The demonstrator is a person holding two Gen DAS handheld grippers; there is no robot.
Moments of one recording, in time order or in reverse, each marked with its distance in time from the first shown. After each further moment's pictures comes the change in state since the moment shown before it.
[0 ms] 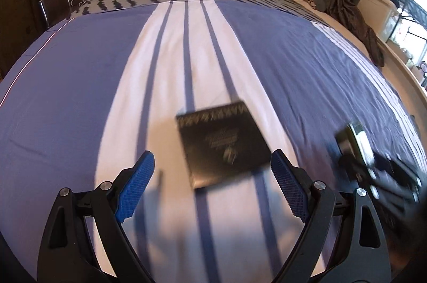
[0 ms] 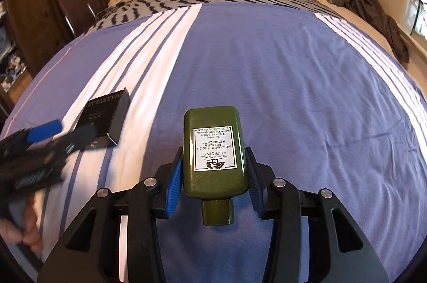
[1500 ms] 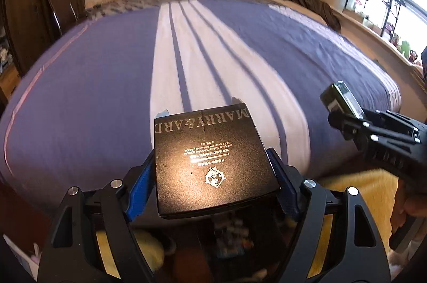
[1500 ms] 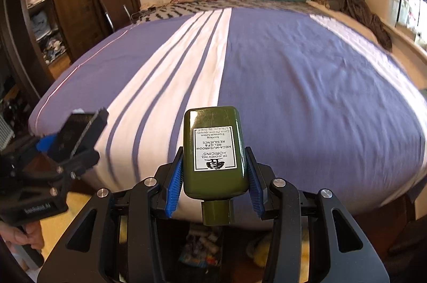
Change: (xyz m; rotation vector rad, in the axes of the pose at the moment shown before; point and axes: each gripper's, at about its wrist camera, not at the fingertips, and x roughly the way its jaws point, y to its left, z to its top) left arm -0.234 0.018 -0.279 0.125 -0.045 -0.051; right arm -0.197 0.063 -0.220 -0.034 -0.065 0.078
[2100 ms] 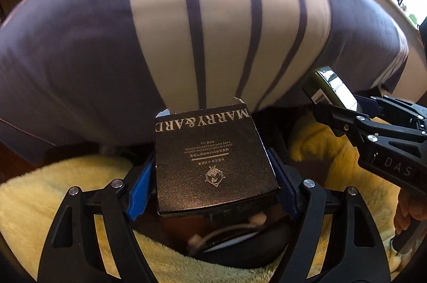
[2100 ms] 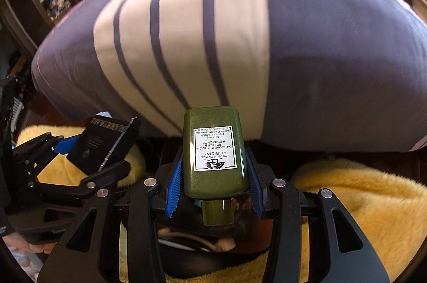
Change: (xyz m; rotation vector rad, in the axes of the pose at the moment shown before) left arm 0.062 0.001 -0.117 -0.022 0.306 -0.026; right arm 0.057 0.036 -0.110 -0.009 0.302 0.063
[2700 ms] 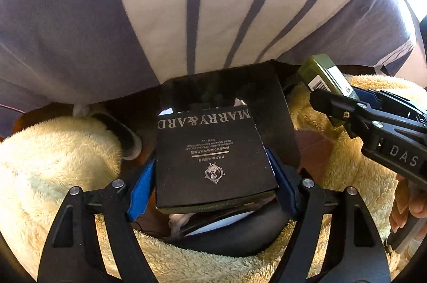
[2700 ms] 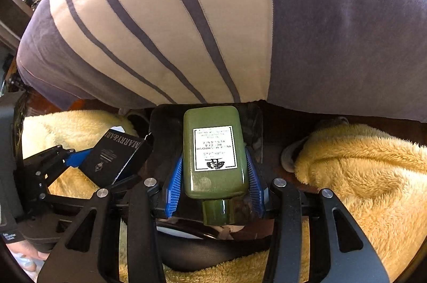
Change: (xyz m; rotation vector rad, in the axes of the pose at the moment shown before) left arm 0.068 0.008 -0.015 -0.053 0.213 -0.095; right arm 0.062 -0.014 -0.004 0.079 0.168 0.019
